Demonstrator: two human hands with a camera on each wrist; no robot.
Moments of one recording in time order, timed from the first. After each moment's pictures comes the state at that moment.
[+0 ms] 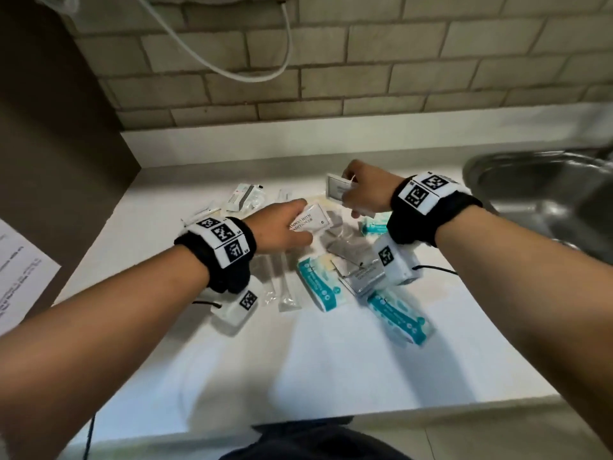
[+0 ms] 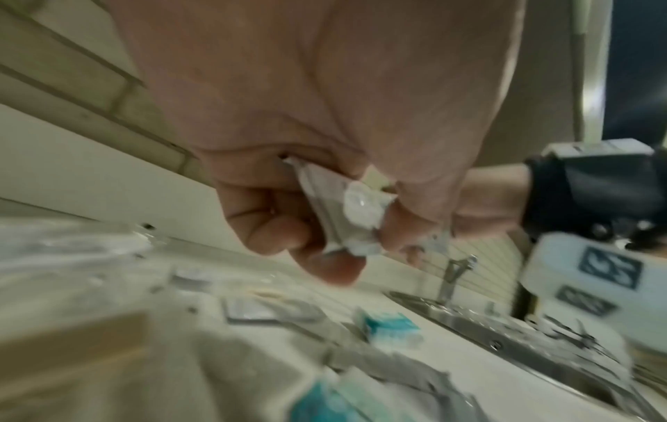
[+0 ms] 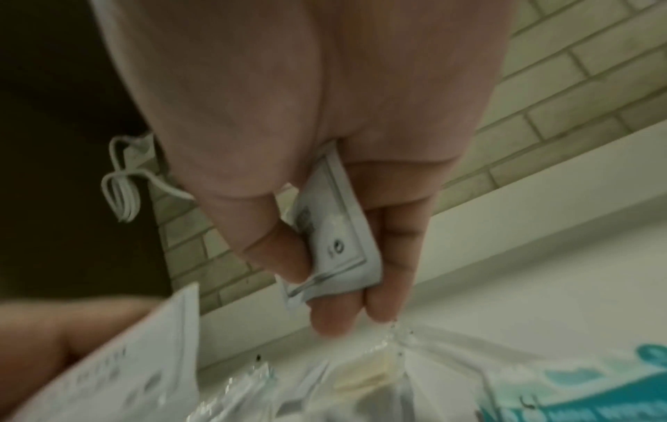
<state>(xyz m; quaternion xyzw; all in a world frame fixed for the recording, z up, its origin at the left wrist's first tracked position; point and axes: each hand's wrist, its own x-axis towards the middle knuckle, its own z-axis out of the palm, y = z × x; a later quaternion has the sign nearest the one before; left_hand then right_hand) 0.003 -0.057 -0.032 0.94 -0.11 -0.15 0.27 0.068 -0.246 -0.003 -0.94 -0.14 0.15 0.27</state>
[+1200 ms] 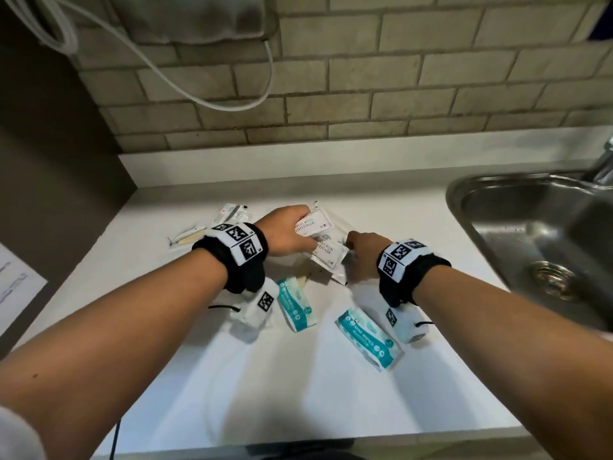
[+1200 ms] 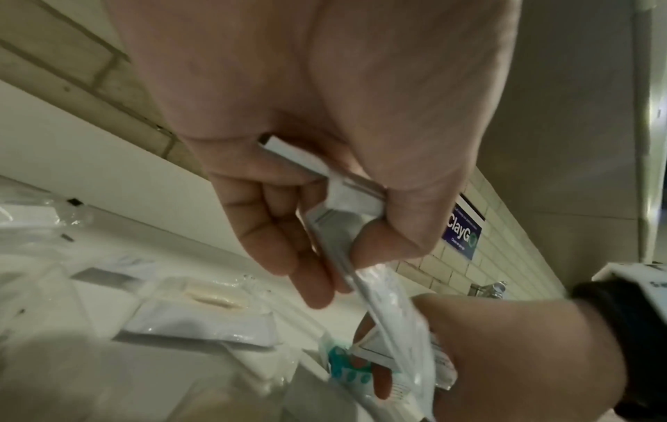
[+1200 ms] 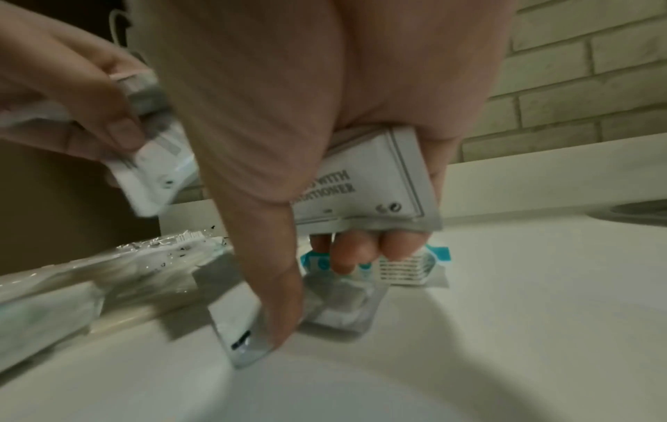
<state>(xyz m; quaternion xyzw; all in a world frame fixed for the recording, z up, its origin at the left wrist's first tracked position) 0.032 -0.112 -0.025 0.95 -0.08 -0.09 0.28 0.058 -0.294 -0.064 -0.97 -0.15 0.20 0.06</state>
